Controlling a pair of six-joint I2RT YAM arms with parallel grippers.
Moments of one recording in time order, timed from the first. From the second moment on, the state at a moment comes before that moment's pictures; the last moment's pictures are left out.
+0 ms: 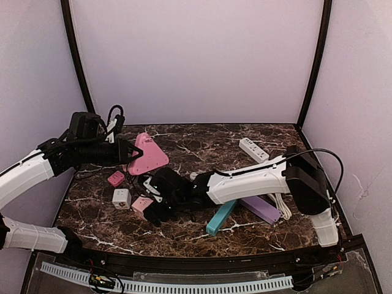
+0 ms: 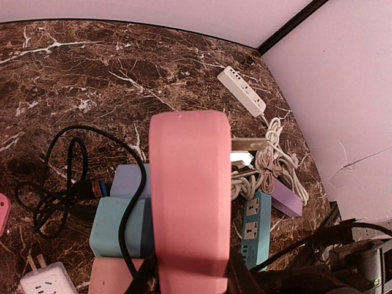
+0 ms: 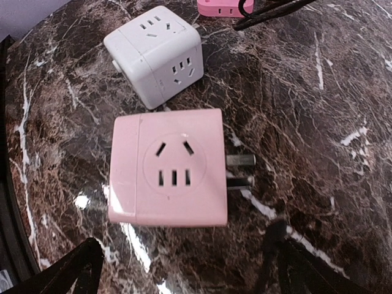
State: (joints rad) left arm -0.53 1.06 0.94 -0.46 0.25 -0.53; right arm 1.27 2.22 1.66 -0.26 0.09 0.23
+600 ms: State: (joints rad) left arm -0.63 1.14 0.92 -0.47 0.12 -0.37; right arm 1.25 1.58 1.21 -0.32 0.19 0.47
